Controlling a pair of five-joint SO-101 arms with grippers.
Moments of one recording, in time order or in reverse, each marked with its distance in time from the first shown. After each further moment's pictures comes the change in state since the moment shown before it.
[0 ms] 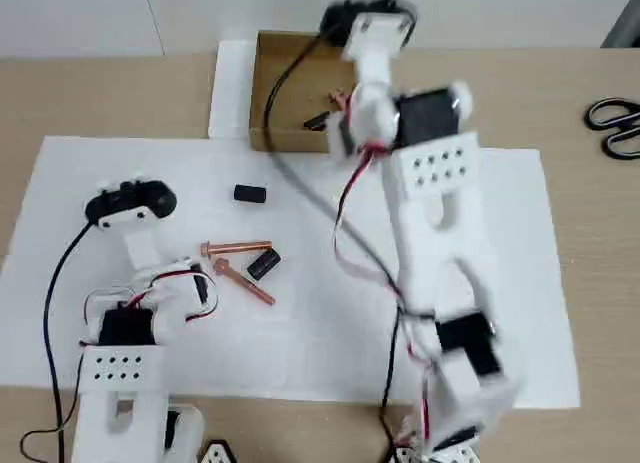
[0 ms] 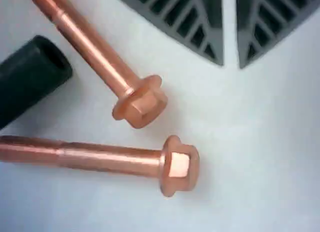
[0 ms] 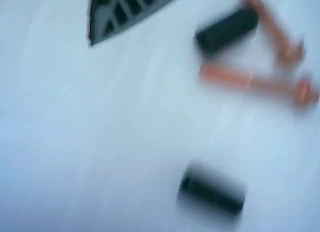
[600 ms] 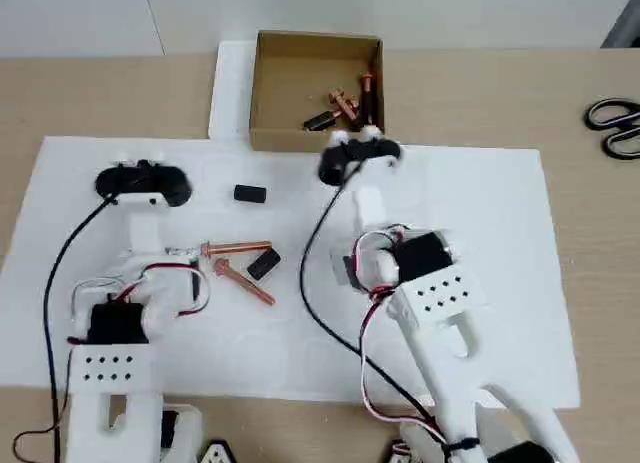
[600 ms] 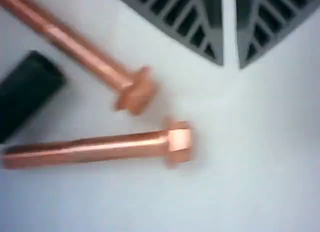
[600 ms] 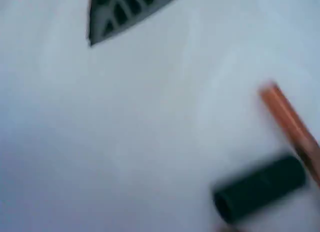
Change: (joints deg) left arm -2.5 0.0 -6.8 4.8 -12.5; right arm -4.7 -36.0 69.7 -37.5 1.9
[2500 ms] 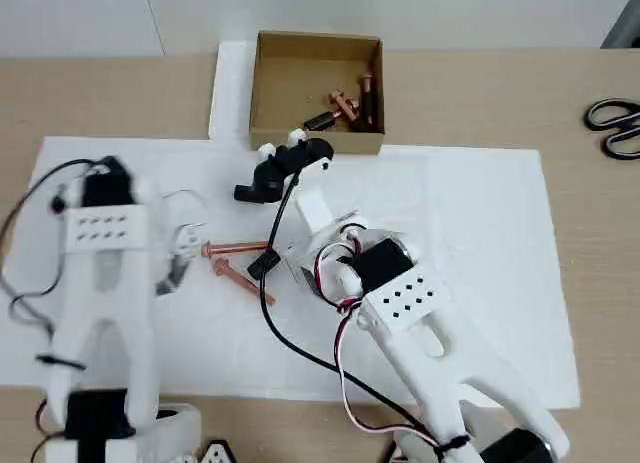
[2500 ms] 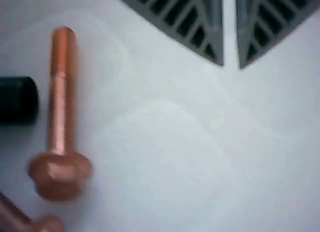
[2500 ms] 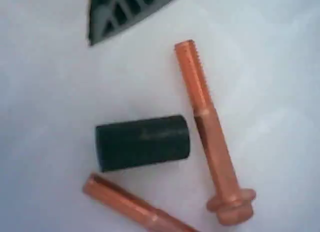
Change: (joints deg) left arm 2.5 44.2 -42.3 36.7 45.3; right arm -8.6 3.5 -1.7 -5.6 4.6
